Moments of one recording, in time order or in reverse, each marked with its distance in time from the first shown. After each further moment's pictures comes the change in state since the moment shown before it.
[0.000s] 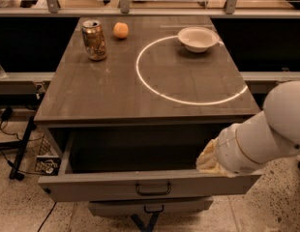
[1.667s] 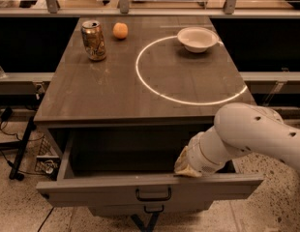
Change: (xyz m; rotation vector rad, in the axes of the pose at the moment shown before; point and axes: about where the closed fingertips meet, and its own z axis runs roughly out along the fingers) arm -0.005 -0.025 0.101 -0.031 -0.005 0.070
